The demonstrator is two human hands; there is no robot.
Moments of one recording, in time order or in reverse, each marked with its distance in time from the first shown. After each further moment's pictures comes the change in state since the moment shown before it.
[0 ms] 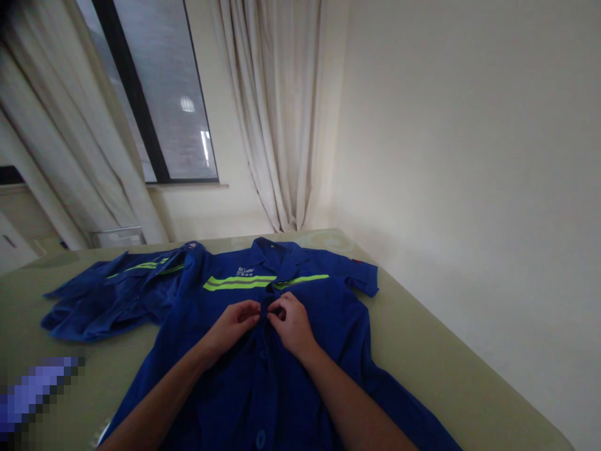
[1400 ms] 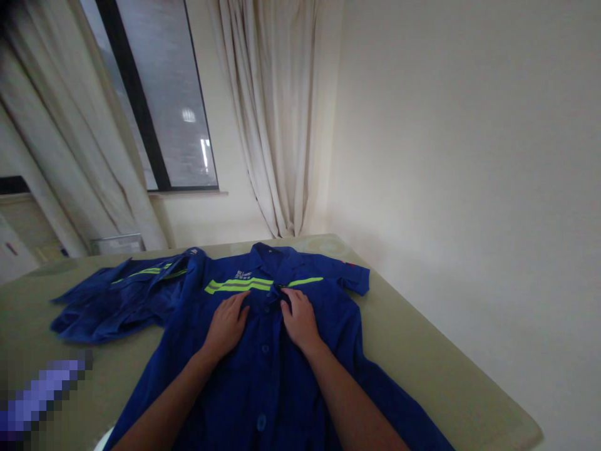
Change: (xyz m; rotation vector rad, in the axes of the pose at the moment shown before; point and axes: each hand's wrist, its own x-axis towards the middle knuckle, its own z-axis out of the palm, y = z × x) left_hand -0.001 -0.005 -0.008 0.958 0.281 0.080; right_hand 0.002 0.008 -0.017 -0.272 0.097 -0.029
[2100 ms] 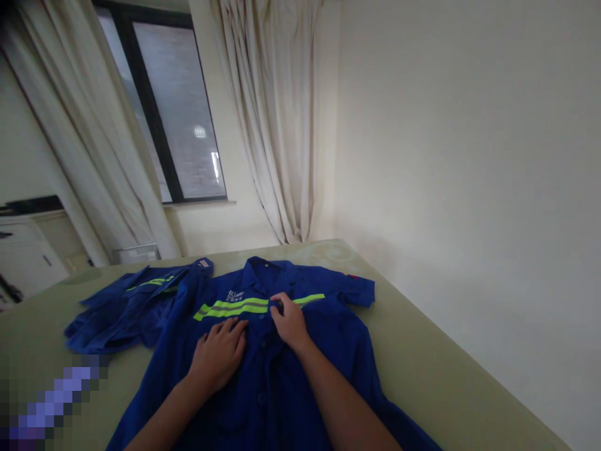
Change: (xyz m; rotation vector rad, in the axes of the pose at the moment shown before) left_hand -0.040 0.017 -0.024 0.355 -0.120 -0.076; right_hand 0.025 -0.006 0.031 0.179 -0.046 0.056
